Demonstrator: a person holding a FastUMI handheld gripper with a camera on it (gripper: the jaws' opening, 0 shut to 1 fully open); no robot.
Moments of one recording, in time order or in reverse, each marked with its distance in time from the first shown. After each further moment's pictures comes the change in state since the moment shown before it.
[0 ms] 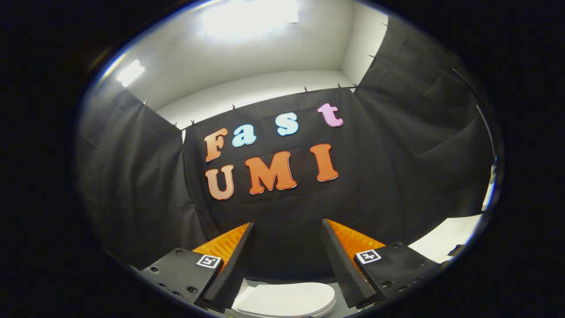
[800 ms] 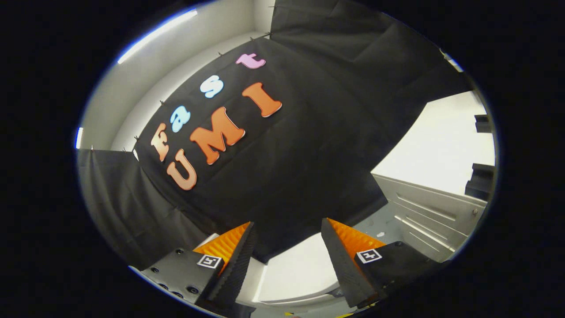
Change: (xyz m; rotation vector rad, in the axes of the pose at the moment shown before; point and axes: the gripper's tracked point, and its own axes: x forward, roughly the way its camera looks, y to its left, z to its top) arm 0.020 -0.126 -0.298 0.425 0.349 -0.180
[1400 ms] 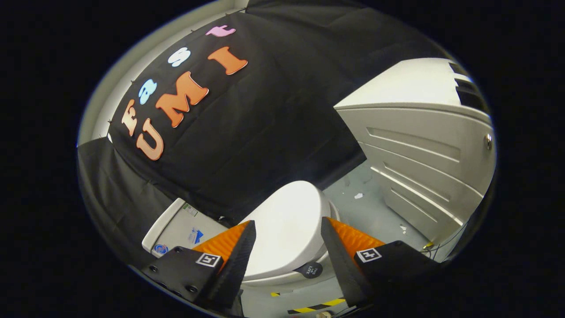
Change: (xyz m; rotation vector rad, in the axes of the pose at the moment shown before) arm 0.031 -0.085 -0.124 0.103 0.217 -0.121
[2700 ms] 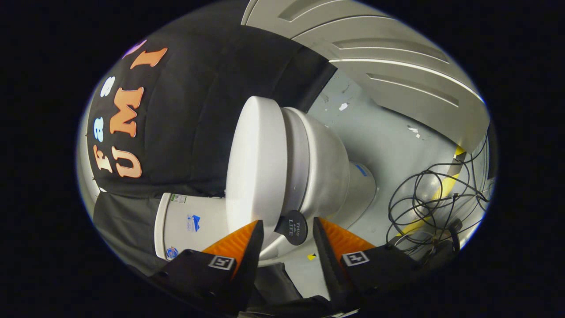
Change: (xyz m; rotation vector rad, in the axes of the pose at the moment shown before) arm 0.050 -0.045 -0.137 0.413 0.380 -0.012
